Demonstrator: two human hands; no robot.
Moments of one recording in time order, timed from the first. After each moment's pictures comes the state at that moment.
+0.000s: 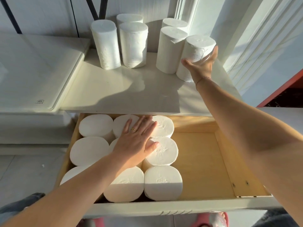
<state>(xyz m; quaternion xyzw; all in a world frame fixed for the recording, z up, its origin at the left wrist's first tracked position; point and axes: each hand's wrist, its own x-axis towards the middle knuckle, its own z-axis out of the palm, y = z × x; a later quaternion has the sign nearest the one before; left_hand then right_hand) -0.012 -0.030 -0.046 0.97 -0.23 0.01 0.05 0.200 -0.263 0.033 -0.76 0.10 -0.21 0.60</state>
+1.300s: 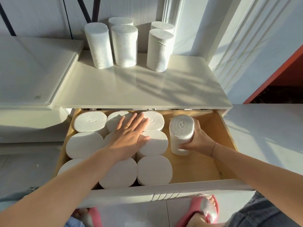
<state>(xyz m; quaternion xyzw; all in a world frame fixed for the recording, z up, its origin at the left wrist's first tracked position) -0.023 -0.025 -0.051 0.97 -0.24 -0.02 0.09 -0.023 -0.319 -0.054 -0.89 -0.01 0.13 0.44</state>
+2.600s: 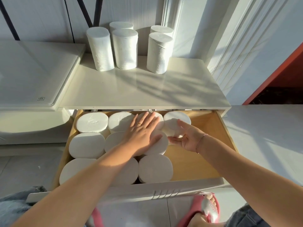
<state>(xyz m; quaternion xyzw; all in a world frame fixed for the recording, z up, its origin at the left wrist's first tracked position) -0.007 -0.064 -0.055 0.97 -0.25 0.01 0.07 -0.013 -0.262 -0.019 -0.50 0.36 0.23 0.76</state>
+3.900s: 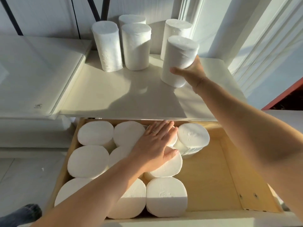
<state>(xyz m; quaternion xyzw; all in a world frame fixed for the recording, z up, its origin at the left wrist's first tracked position) 0.003 -0.067 -0.048 0.95 -0.31 0.02 0.08 0.199 -0.236 0.040 -0.80 0.00 -0.07 0.60</state>
